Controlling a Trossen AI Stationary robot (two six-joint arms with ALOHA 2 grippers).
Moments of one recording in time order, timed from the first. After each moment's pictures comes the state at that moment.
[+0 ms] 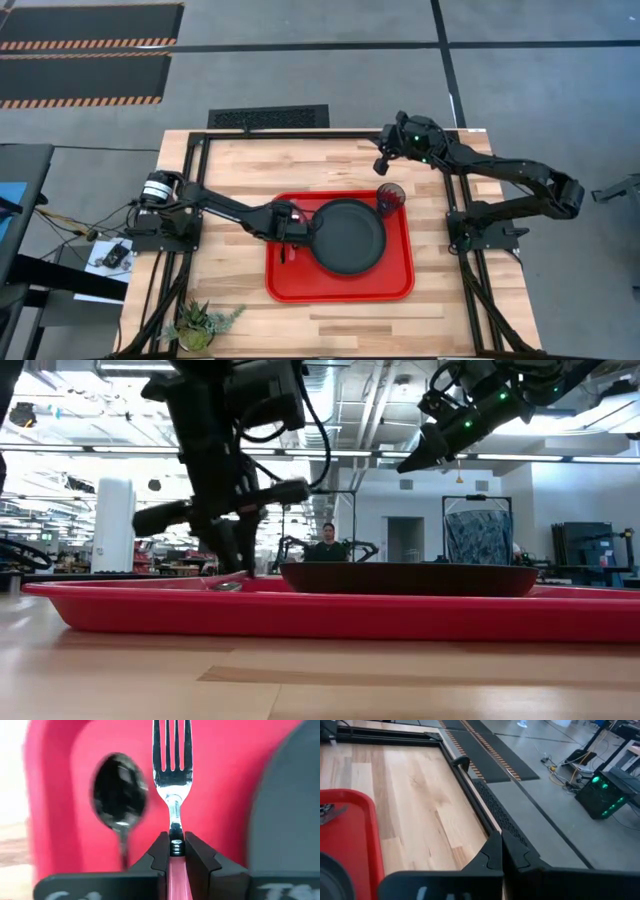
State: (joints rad) left arm -0.14 1.81 1.12 -0.64 -0.40 -1.64; right arm -0.56 1.18 0.78 0.05 0.04 -0.29
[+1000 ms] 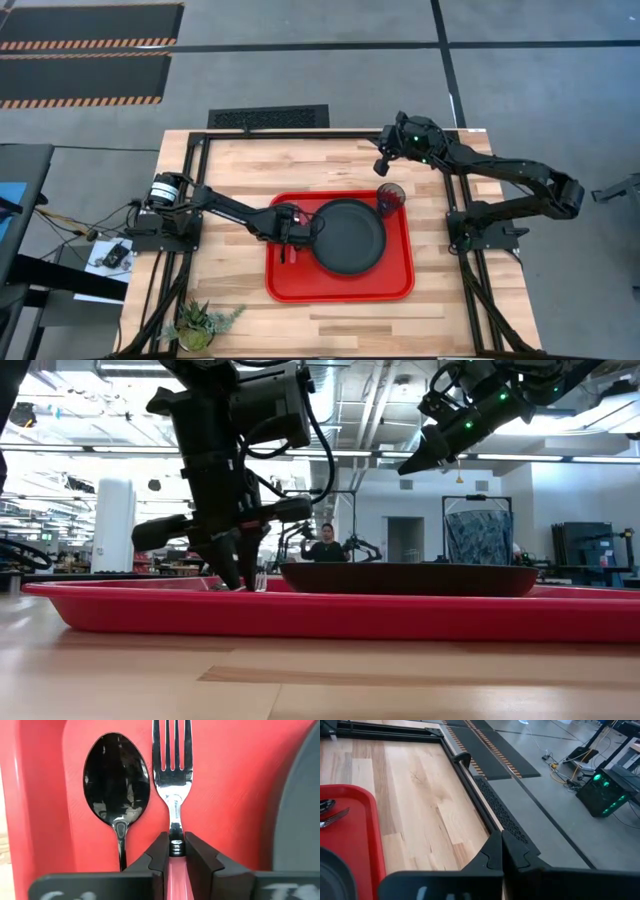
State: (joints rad) left arm -0.15 1.87 1.11 -0.62 -0.36 -1.65; right arm -0.56 1.18 0.78 0.03 0.04 -0.29
